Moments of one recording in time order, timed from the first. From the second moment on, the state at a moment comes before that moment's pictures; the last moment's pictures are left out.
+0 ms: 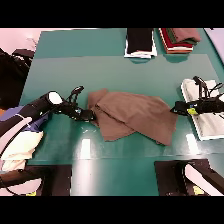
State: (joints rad) left arm -0.36 -1.36 0.86 0.92 -0.91 -1.38; right arm -0.30 -0.97 0.74 -1.05 1.19 1.29
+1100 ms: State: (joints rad) left arm -0.05 -0.84 1.70 1.10 -0.92 -1.39; right arm -0.30 -0.72 1.48 -1.05 1.28 1.30
